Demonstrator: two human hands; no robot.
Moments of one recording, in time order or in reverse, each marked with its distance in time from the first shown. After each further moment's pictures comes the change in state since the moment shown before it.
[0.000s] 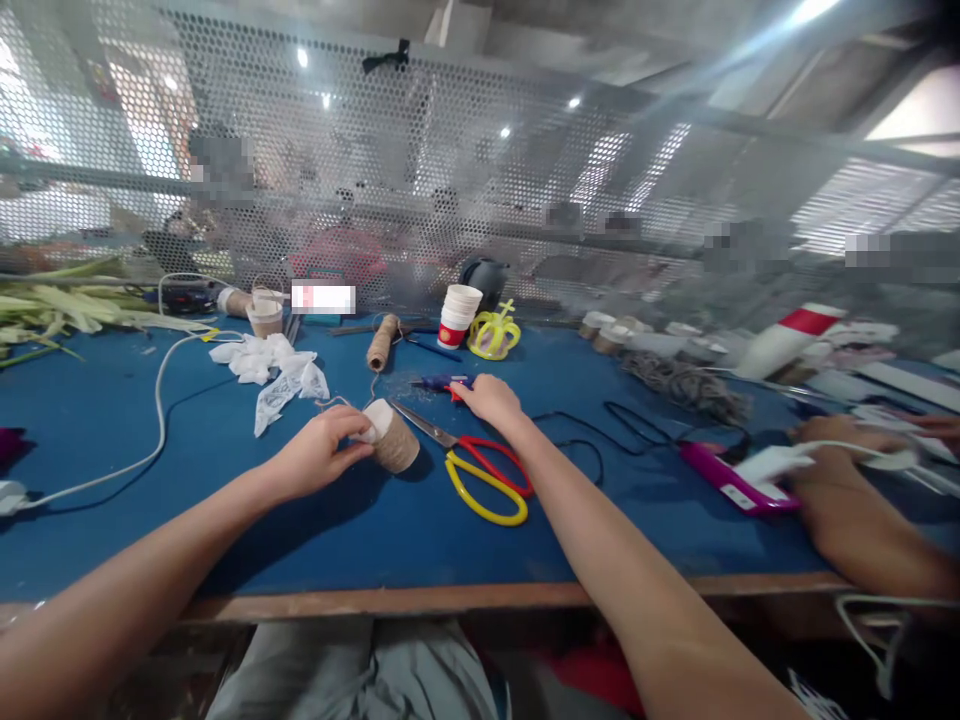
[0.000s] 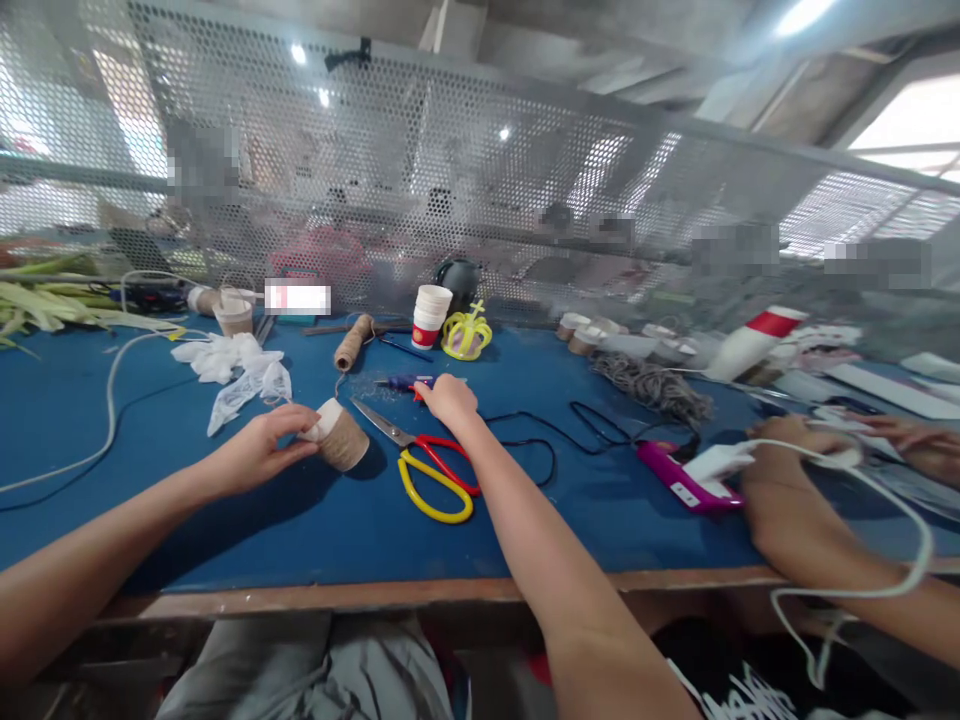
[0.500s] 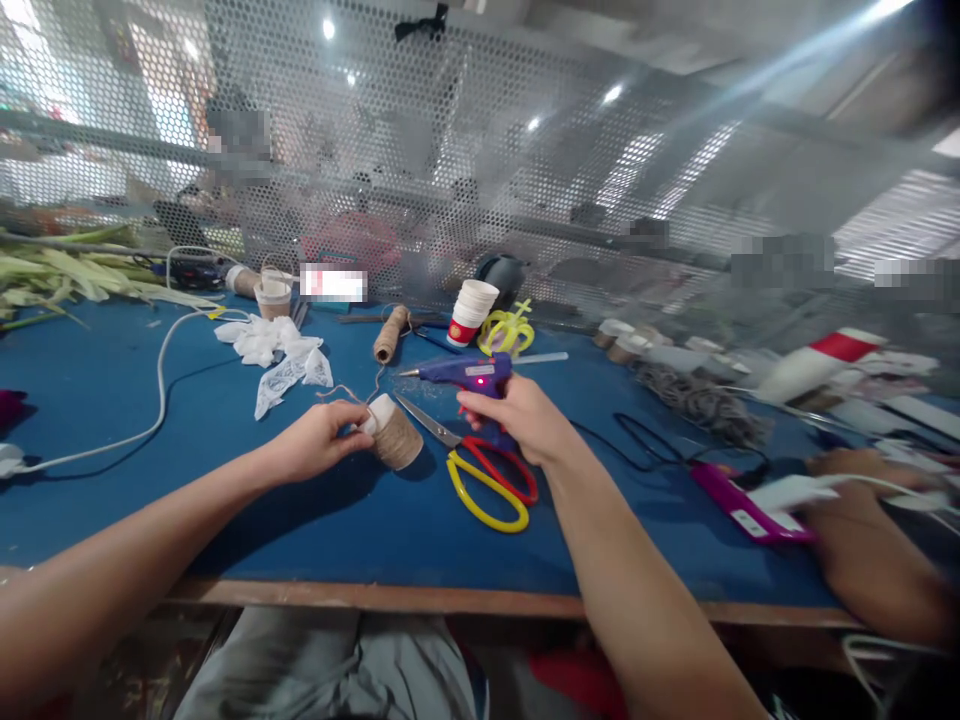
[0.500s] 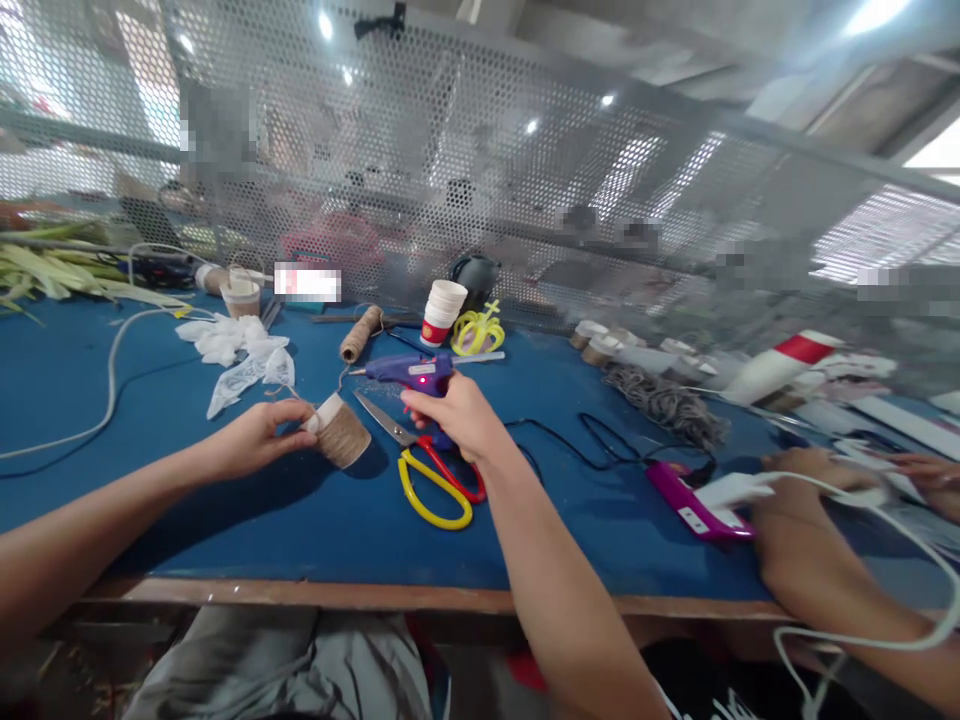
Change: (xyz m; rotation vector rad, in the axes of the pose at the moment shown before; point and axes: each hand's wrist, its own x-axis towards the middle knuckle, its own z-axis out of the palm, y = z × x) left_hand 0.000 0.002 -0.002 -0.106 -0.056 -0.145; right_hand -0.069 -0.021 -0.034 0.474 -0.228 -0.227
